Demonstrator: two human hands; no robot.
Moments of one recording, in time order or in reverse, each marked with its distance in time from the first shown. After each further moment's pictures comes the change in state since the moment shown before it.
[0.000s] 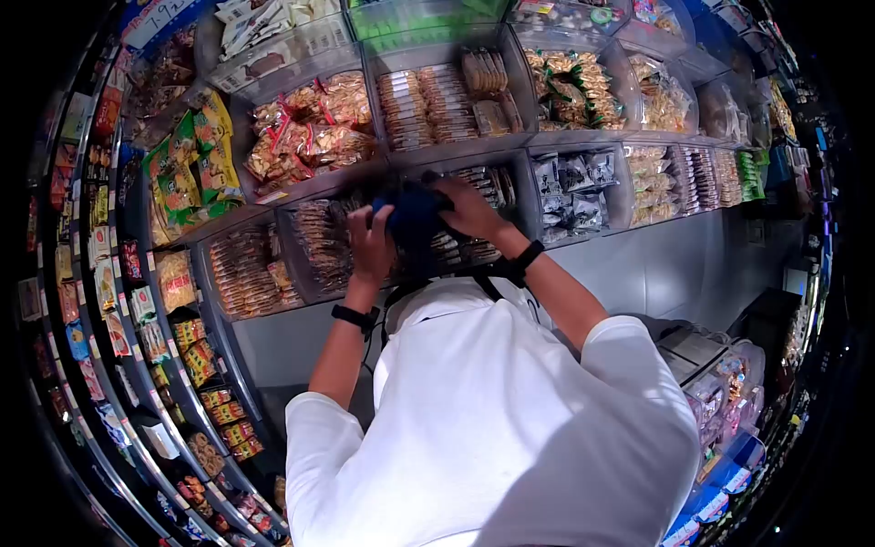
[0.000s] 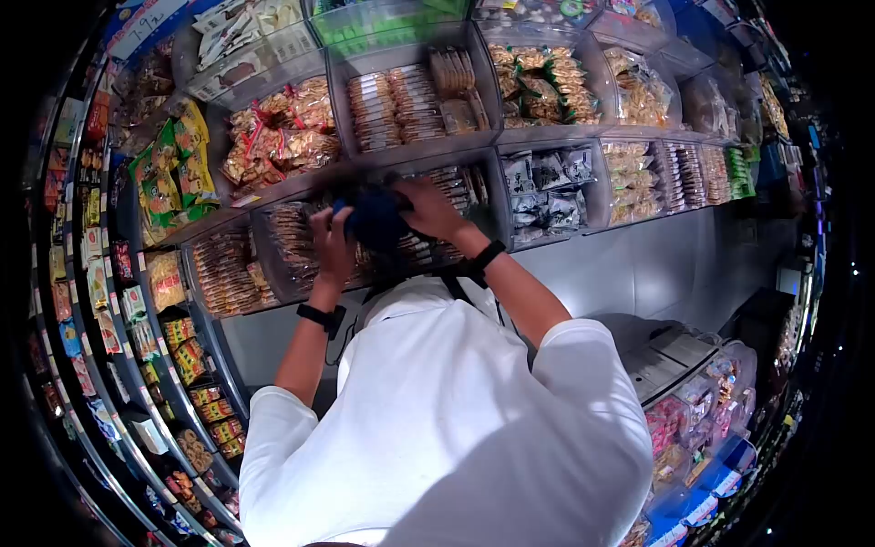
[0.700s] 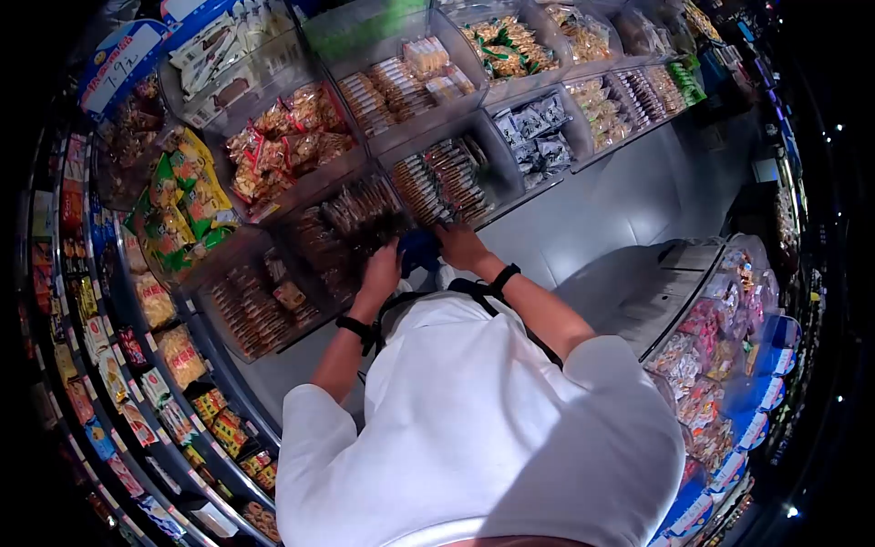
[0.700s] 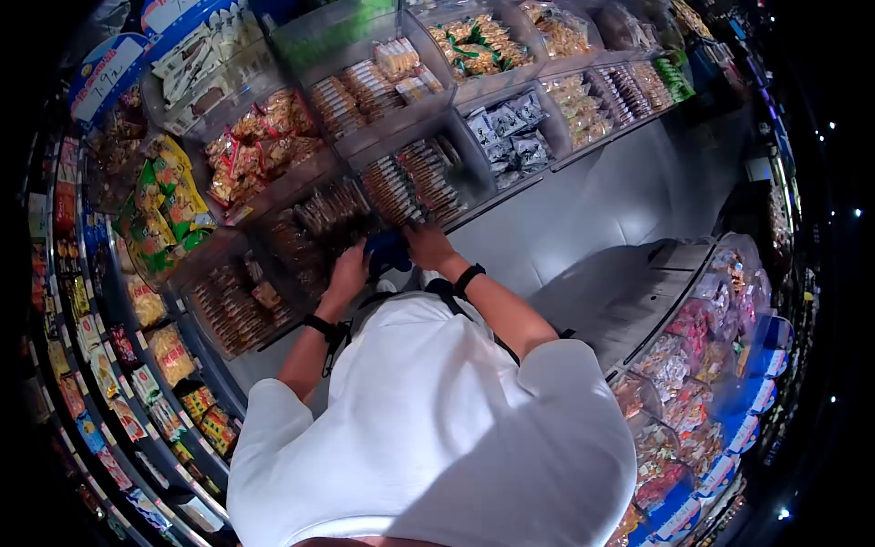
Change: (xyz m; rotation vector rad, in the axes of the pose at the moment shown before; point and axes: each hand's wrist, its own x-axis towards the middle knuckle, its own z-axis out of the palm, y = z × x) left_hand -0.084 -0.038 -0.014 -0.216 -0.786 -0.038; right_hand -0.123 -0.040 0.146 -0.525 0.094 0.321
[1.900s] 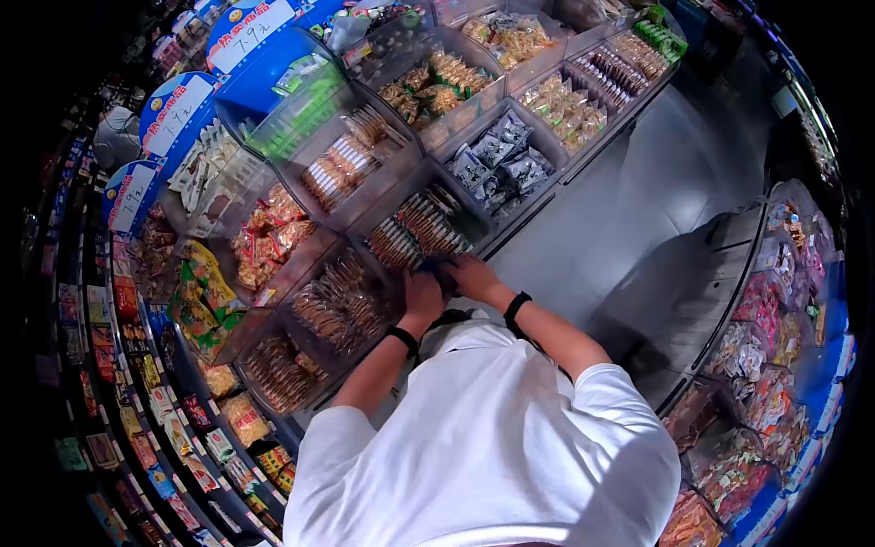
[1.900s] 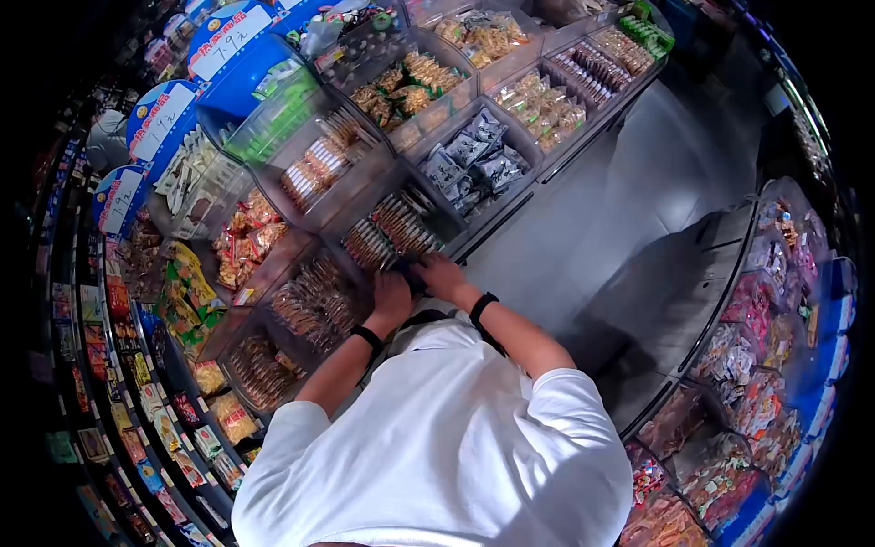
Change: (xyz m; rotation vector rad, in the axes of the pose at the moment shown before) left_hand 0.076 0.103 0.100 0.643 -0.084 0.236; right_hand -0.051 0.084 -0.030 0.087 0.130 0.051
